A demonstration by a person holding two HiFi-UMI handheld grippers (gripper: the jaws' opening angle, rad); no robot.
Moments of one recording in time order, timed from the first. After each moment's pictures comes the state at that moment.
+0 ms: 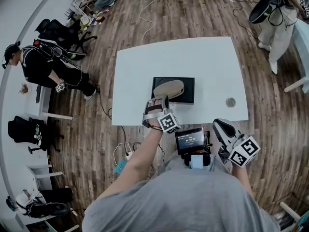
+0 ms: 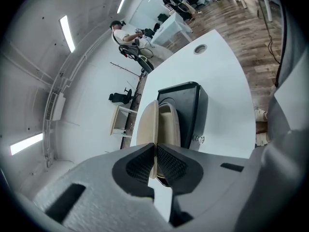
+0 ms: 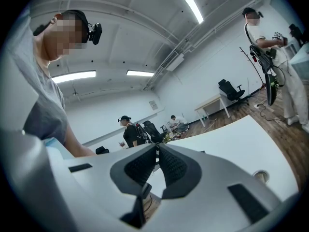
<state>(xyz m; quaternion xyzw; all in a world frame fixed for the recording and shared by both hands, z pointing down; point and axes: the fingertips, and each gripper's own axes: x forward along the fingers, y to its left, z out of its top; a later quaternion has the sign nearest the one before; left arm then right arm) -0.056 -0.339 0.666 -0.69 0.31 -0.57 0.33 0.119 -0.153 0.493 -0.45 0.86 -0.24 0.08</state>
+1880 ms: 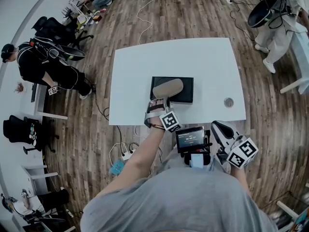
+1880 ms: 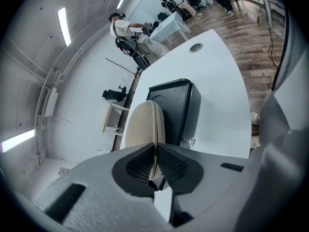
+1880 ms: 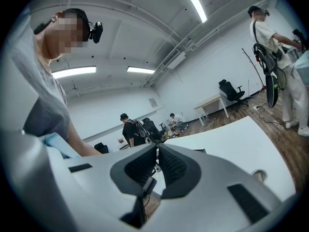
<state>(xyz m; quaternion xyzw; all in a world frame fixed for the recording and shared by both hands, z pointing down) -0.052 -0.337 0.688 -0.69 0.30 -0.59 0.30 0.108 -0.148 0.491 -0.46 0.86 -0.23 0.05</state>
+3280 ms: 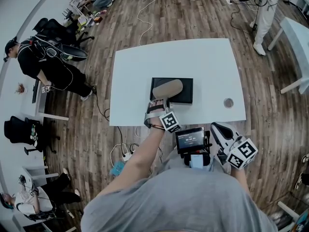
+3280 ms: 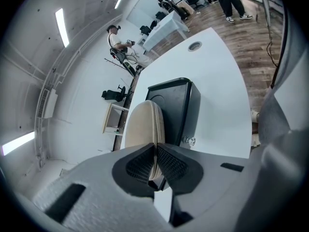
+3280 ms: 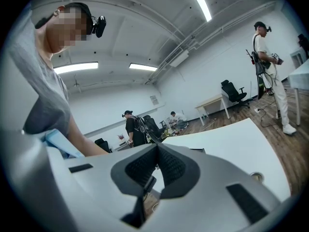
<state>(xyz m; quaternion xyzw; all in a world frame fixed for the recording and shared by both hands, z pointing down) -0.056 -0.340 0.691 -0.68 0.29 -0.59 0.31 0.105 -0.144 0.495 -0.45 0.86 -0.22 0.03</state>
